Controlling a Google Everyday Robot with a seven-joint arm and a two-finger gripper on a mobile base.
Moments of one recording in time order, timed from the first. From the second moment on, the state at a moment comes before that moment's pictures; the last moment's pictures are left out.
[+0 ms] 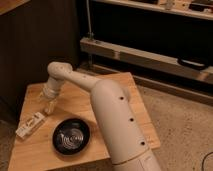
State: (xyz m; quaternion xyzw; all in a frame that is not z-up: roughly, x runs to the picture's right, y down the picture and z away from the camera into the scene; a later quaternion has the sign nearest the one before) arm -0.361 0.096 0.848 -0.33 -0.44 -0.28 0.79
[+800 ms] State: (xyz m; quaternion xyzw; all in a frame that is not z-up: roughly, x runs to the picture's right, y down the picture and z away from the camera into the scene) arm -0.365 0.114 0.859 -0.34 -0.43 -0.29 0.79
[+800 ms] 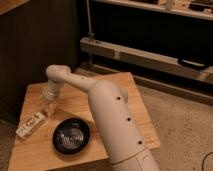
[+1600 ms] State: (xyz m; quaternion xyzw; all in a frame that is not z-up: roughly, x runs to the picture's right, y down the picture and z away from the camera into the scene) arm -0.370 0.123 0.866 -0.36 -0.42 -0.29 0.78
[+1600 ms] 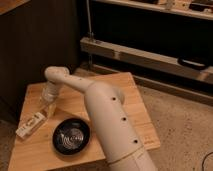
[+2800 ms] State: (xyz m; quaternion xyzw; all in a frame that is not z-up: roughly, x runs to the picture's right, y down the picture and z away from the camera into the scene) arm -0.372 0.126 0.863 -0.36 -0.43 -0.31 0.77
